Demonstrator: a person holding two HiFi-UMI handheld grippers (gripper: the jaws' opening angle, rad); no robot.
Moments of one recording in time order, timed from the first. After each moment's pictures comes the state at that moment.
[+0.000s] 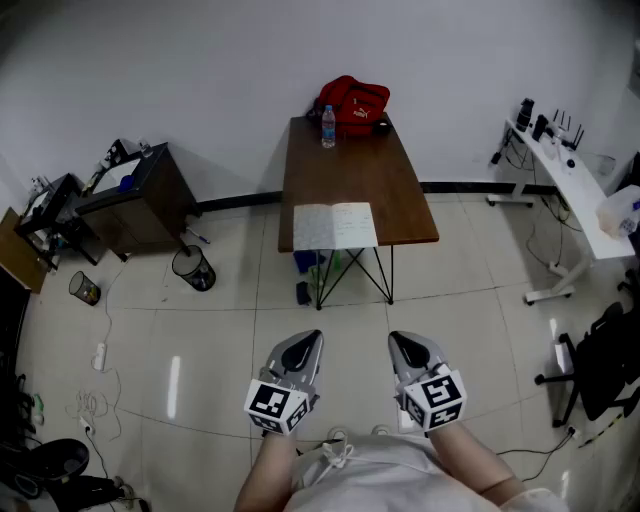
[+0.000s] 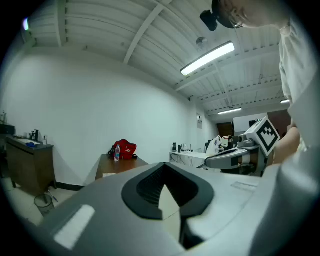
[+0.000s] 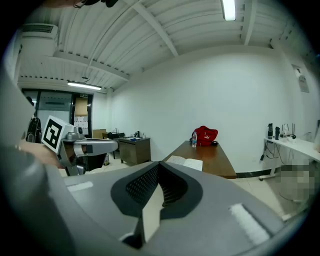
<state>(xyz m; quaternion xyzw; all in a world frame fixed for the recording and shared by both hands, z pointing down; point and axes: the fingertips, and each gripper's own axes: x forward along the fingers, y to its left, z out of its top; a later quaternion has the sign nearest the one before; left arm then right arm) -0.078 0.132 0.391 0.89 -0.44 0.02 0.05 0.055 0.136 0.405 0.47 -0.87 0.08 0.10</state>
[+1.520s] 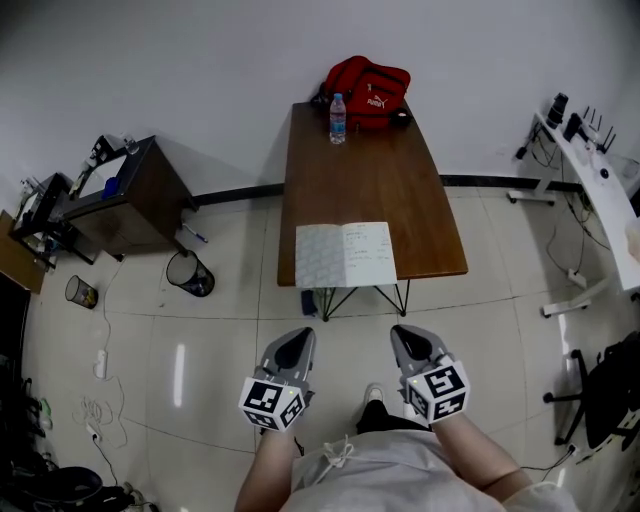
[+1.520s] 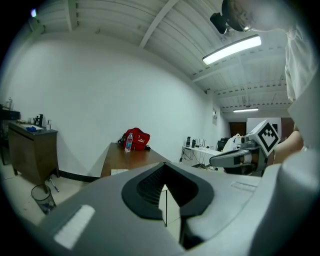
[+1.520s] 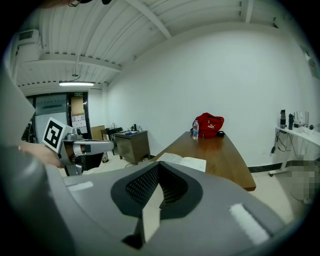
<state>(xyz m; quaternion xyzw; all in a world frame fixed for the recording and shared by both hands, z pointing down) -0.123 -0.080 0.445 0.87 -0.48 0.03 0.12 0.034 -0.082 0.457 0.44 -0.88 0.14 0.13</state>
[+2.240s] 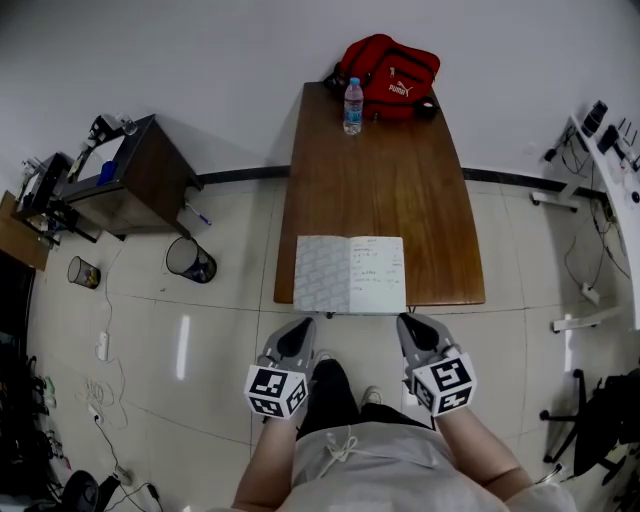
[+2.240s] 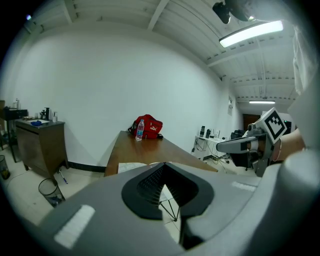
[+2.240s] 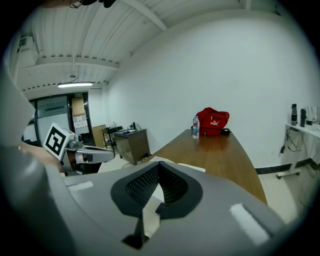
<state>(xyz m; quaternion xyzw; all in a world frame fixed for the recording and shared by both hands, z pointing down) -0.125 -0.205 0.497 0.83 -0.53 0.09 0.17 0.041 -0.219 0.476 0.42 -0.89 0.15 0.14</state>
